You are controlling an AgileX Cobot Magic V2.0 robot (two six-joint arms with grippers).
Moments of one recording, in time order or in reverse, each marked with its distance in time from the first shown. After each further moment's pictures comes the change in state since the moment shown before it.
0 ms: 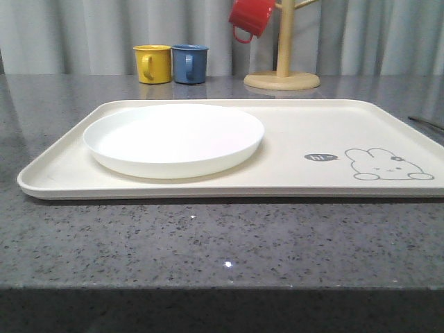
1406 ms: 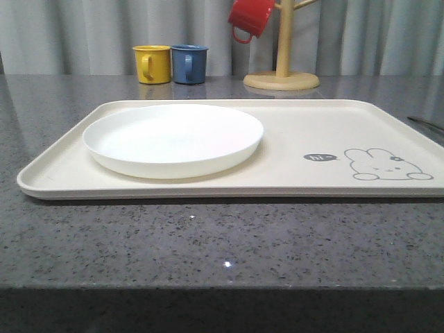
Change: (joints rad) left arm 0.062 -1.013 0.660 0.001 -0.513 0.000; right arm 0.000 0.000 0.000 0.000 0.000 0.000
